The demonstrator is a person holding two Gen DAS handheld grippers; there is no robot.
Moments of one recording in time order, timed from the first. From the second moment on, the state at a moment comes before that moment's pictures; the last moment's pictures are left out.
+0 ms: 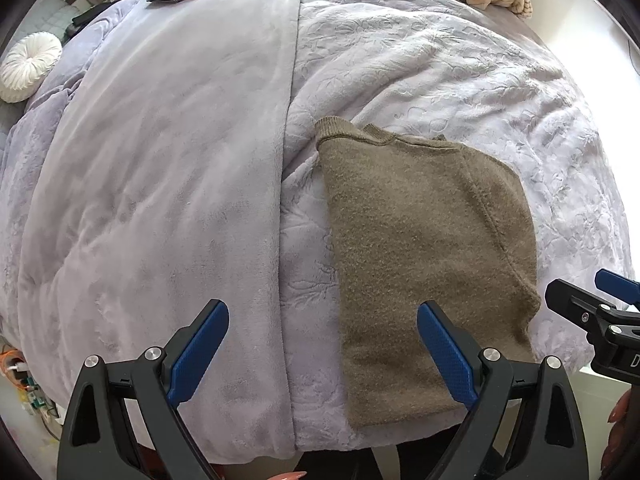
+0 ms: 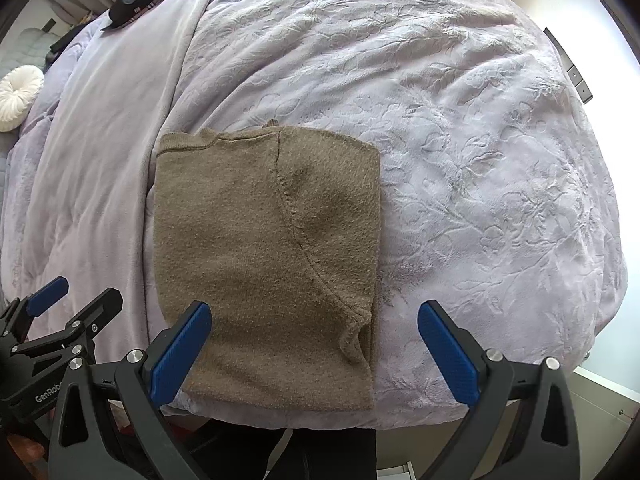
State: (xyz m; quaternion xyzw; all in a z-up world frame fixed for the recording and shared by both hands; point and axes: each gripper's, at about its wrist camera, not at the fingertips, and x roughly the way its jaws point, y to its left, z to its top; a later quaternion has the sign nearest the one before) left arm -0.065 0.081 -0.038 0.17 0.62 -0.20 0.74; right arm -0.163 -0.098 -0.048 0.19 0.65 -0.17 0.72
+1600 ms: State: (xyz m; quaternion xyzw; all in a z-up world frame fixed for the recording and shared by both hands) left arm -0.062 0.082 -0.036 0.16 0.63 -0.19 0.74; right arm -0.161 -0.089 -0.043 0.18 0.65 -0.17 0.72
